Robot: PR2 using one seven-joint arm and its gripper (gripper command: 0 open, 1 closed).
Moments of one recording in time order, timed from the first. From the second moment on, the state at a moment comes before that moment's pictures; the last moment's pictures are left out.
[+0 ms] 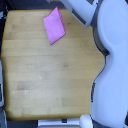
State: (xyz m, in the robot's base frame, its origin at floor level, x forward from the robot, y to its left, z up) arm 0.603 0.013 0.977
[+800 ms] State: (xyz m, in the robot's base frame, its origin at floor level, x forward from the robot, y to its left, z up) arm 0.578 -0.203 0.980
